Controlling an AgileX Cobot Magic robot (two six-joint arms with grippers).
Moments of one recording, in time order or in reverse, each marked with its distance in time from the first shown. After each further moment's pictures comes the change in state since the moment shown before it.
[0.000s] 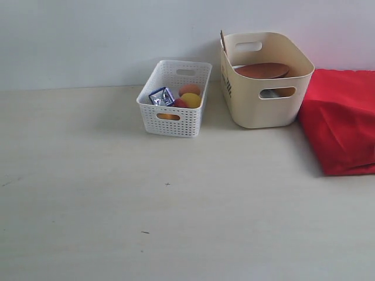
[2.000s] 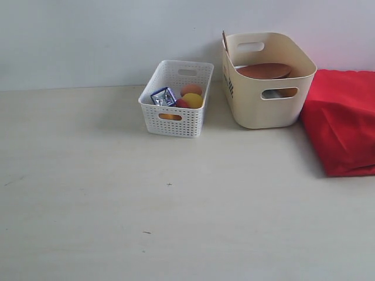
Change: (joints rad) left arm -0.054 0.000 0.000 -0.002 0.000 0.000; right arm 0.465 -1.342 0.890 0.078 -0.002 -0.152
